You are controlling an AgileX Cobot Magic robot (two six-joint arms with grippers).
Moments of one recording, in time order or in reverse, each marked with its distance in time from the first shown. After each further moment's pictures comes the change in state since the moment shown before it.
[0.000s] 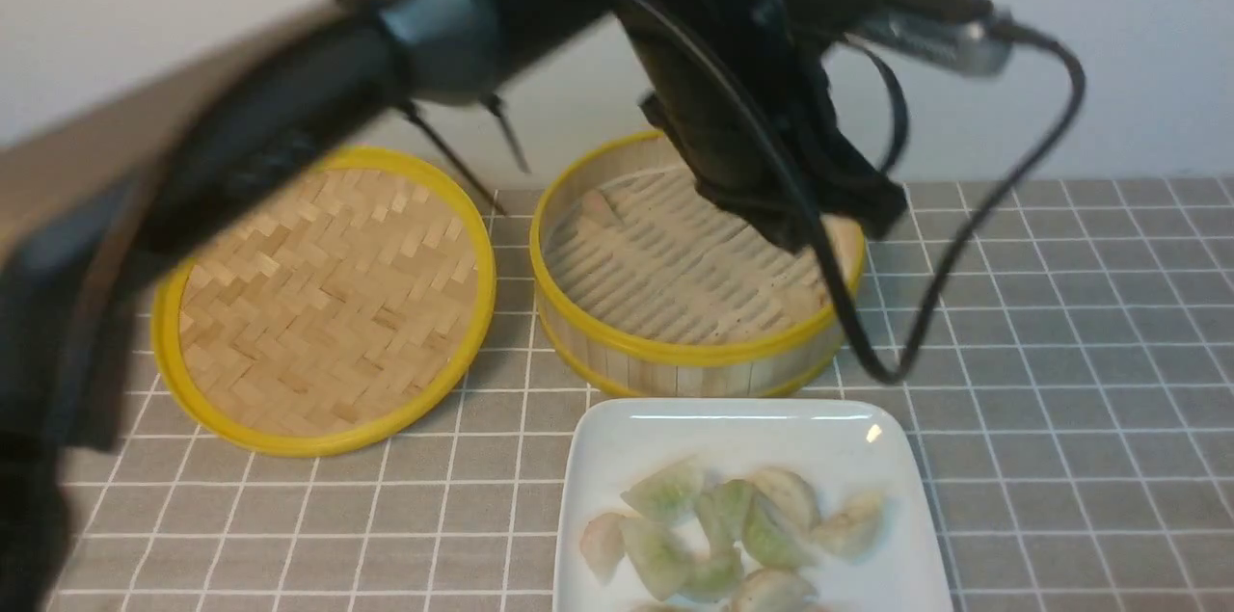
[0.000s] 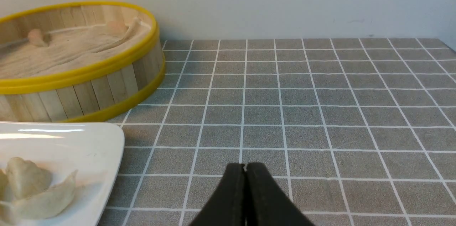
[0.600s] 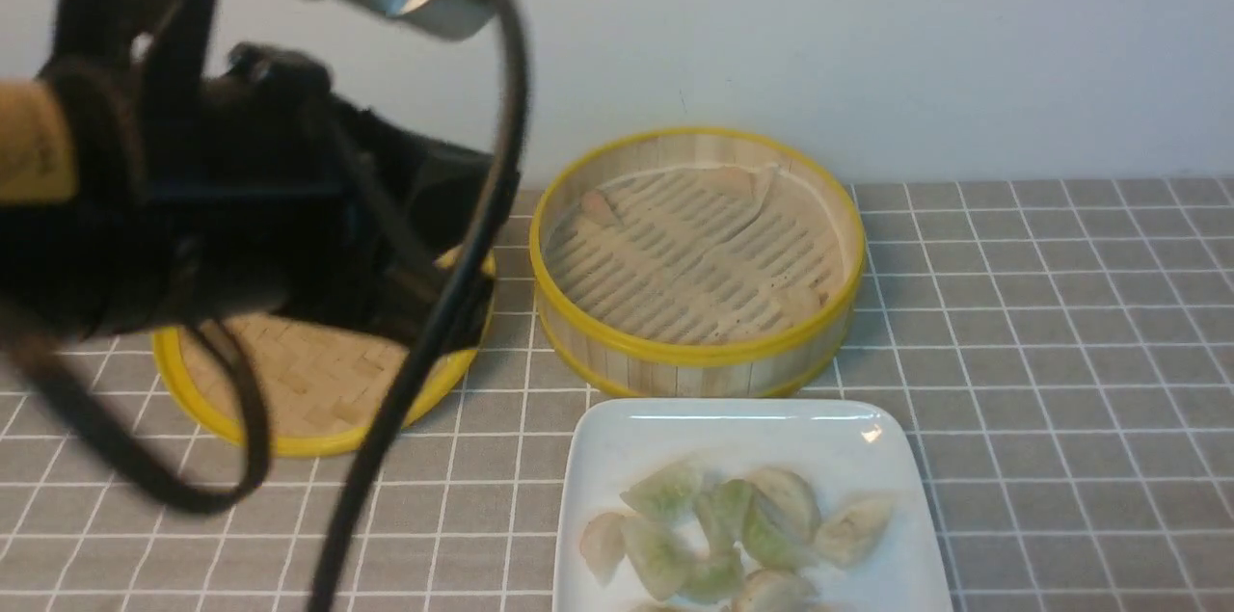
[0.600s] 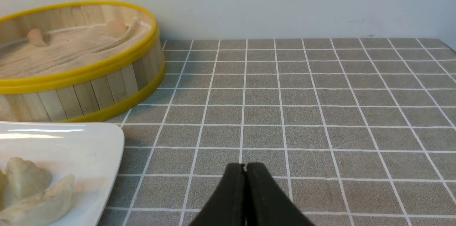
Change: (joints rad) right arm 0.000 0.000 0.000 0.000 0.000 0.001; left arm 0.043 -0.986 1.029 -0.002 -0.666 -0.010
